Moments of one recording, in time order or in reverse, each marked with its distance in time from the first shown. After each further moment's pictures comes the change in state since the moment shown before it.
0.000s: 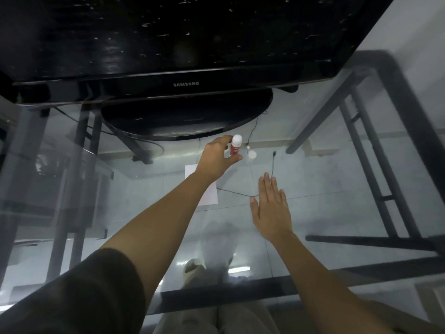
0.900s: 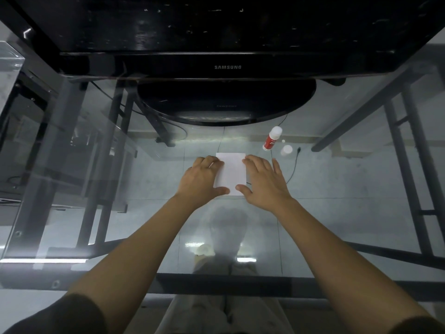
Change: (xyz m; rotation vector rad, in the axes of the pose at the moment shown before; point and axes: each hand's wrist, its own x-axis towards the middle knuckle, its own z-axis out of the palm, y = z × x) left_hand -0.084 -0.085 -0.046 0.556 -0.117 -0.003; right_hand 0.050 -0.082 -0.026 -0.092 -0.096 -0.377
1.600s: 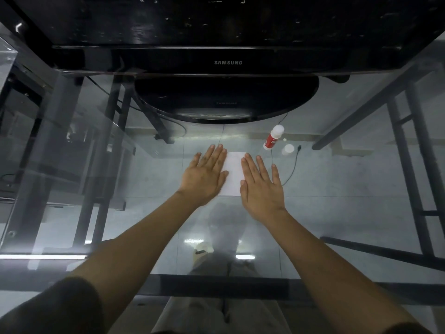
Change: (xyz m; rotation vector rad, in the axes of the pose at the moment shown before) left_hand 0.013 -0.005 0.019 0.277 -0.065 0.067; right_hand -0.010 -0.010 0.029 -0.149 0.041 0.120
